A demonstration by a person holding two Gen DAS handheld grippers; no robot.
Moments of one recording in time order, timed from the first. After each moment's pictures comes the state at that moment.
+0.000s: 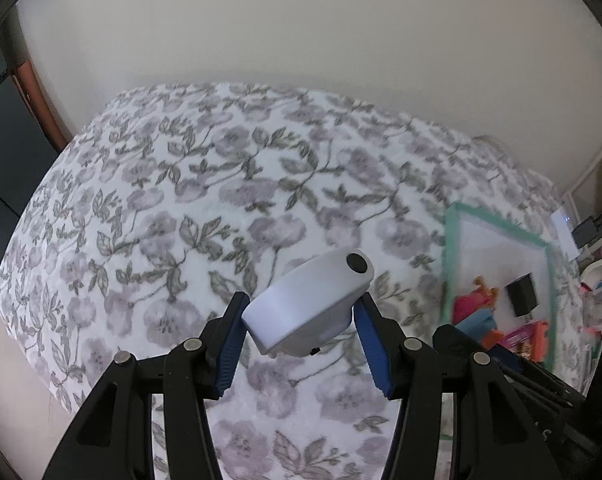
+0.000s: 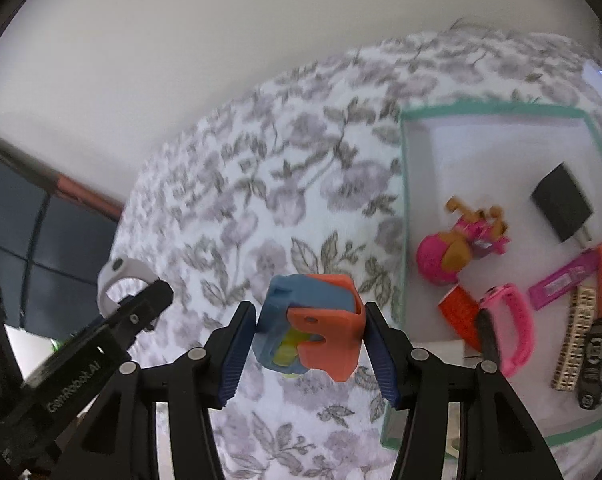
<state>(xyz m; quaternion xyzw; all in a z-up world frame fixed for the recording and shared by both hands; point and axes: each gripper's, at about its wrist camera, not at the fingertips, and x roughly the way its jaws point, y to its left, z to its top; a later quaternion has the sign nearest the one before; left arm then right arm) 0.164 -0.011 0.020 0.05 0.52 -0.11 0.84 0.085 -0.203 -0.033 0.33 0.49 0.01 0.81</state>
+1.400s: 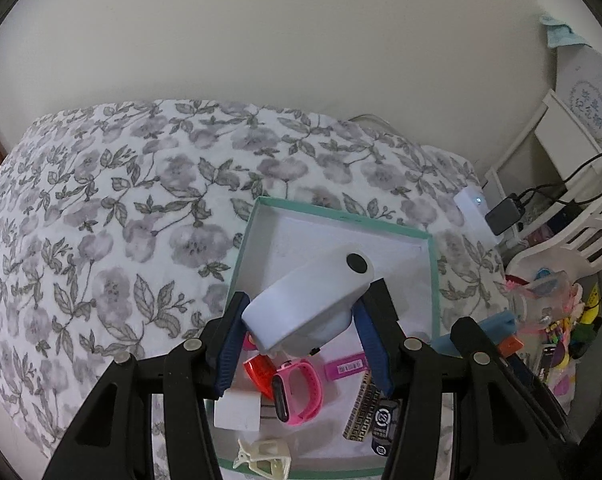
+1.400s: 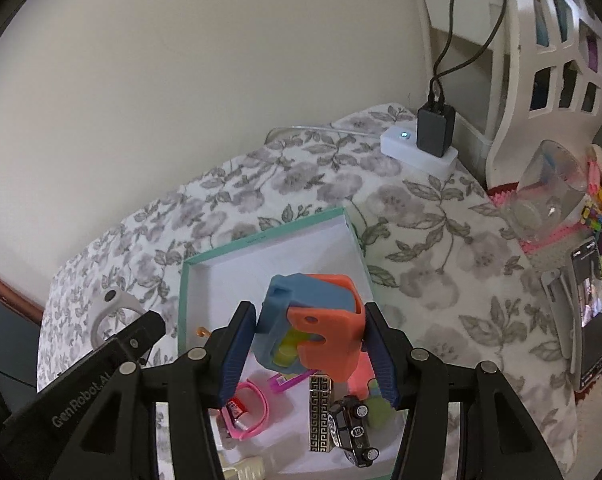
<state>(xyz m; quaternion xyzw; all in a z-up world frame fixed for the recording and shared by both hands) 0.130 -0.202 0.015 0.04 0.53 -0.20 0.82 0.009 -0.362 -0.008 0.29 0.43 -0.22 0.83</state>
